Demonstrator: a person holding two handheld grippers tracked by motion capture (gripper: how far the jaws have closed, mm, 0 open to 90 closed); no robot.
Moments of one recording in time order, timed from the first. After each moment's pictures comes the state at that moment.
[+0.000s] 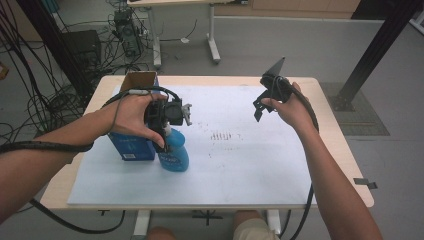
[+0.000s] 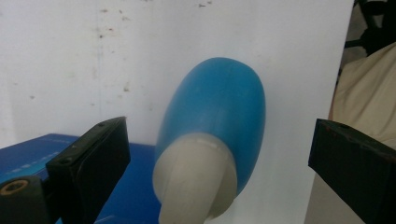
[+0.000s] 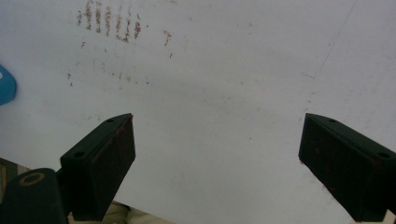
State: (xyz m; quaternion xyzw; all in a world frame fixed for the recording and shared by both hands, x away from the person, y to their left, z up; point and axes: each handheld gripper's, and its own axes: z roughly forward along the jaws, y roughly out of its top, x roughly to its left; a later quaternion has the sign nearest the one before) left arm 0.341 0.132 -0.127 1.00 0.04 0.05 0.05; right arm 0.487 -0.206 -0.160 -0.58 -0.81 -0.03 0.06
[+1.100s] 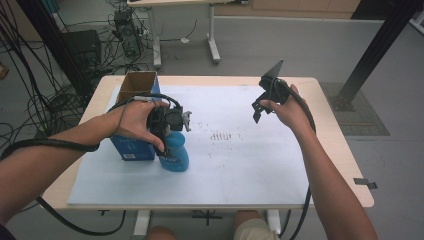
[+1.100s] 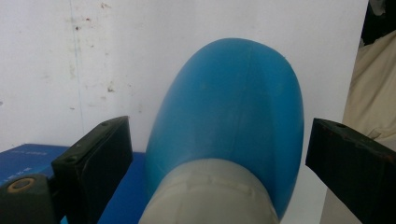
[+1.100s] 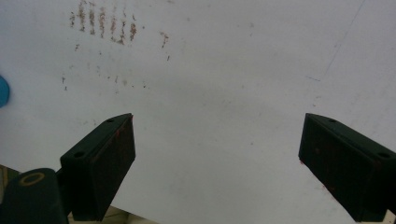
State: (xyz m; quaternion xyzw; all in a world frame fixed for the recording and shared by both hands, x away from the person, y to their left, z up) left arm 0.355 0.133 -0.159 1.00 0.02 0.03 0.04; right arm 0.493 -0.205 -0.171 -0.59 -0.81 -0.02 0.07
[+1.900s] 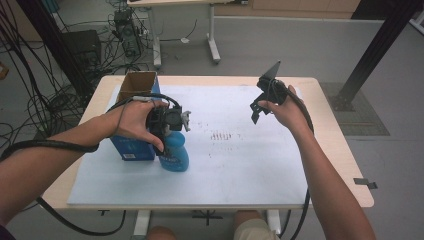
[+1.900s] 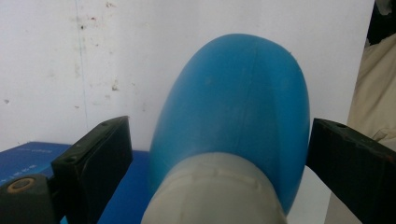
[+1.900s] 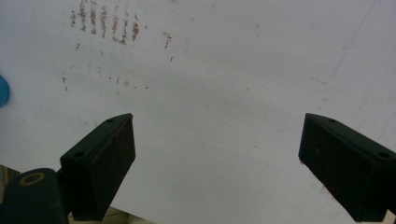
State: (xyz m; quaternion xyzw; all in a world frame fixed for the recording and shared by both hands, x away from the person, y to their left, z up) left arm 0.351 0.135 -0.160 1.00 0.02 0.04 0.04; right arm 0.496 -0.200 -0.176 -0.58 -0.81 -0.02 0.07
